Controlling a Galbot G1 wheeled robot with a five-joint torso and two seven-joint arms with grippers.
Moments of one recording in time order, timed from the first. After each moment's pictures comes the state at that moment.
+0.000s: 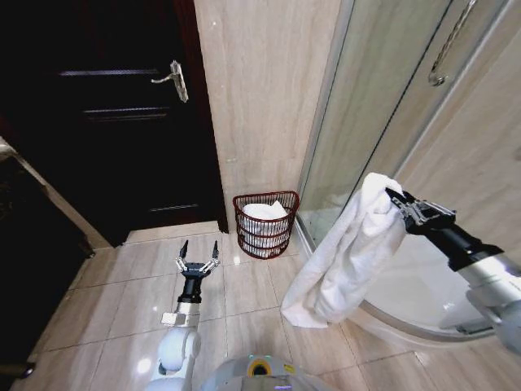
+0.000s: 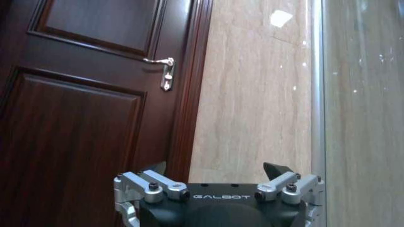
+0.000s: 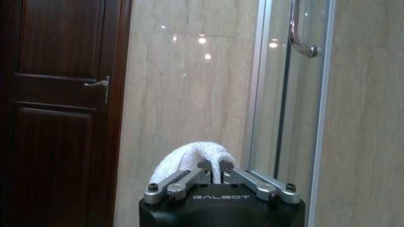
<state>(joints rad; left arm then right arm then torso) 1.50 -1.53 -0.52 -1.88 -0.21 -0.51 0.18 -1.57 1.04 1.35 2.50 0.87 -0.49 -0.26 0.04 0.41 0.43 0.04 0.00</state>
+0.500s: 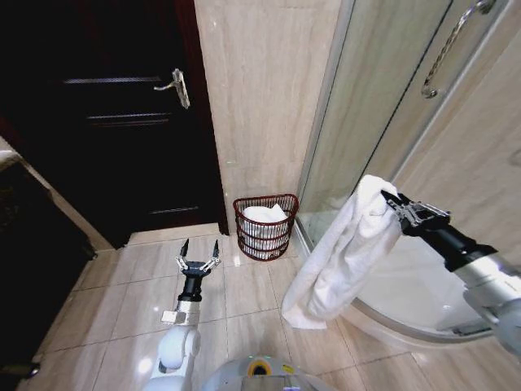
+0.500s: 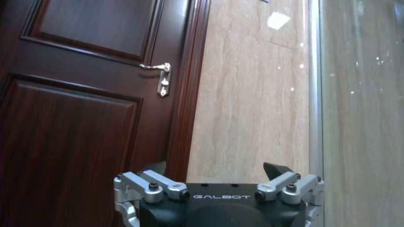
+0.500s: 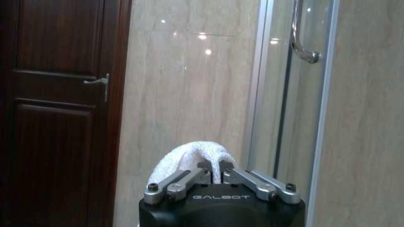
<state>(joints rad) 1.49 -1.53 -0.52 -1.88 -0.21 -0.51 0.19 -1.58 1.06 1.34 2.50 0.82 -0.49 -0.28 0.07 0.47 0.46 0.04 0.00</state>
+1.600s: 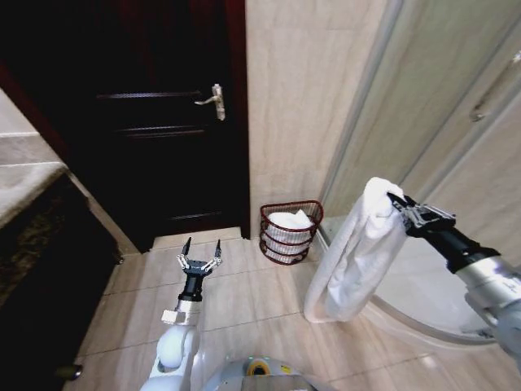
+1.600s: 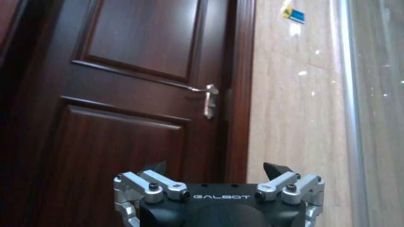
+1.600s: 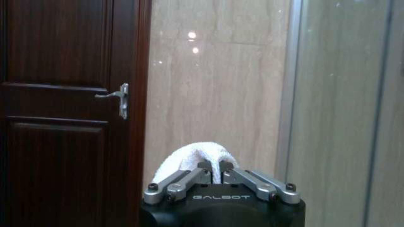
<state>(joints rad) 1.50 -1.51 -0.51 -1.90 -0.21 -0.51 0.22 -1.57 1.08 1.36 2.50 0.86 -0.53 -0.18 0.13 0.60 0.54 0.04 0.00</state>
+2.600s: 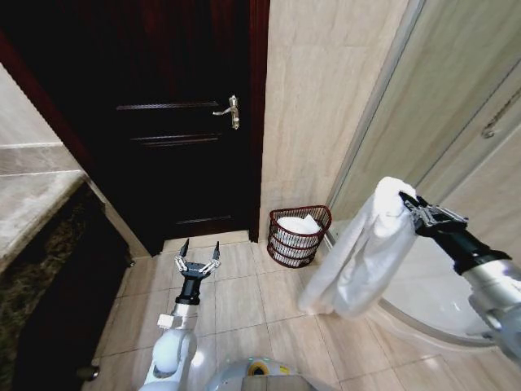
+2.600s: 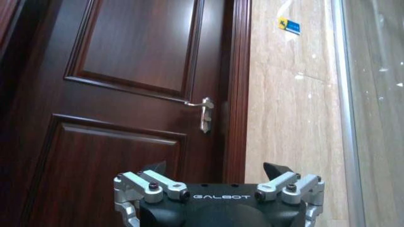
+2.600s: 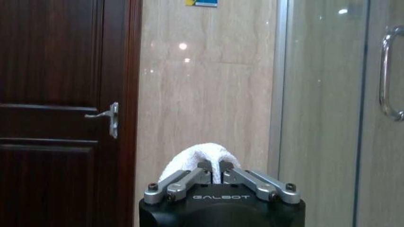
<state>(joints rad) 1.52 -1.51 -0.52 -1.92 -0.21 -0.51 0.22 -1.57 1.11 1.35 2.50 0.84 -0.50 -0.17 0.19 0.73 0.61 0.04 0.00</state>
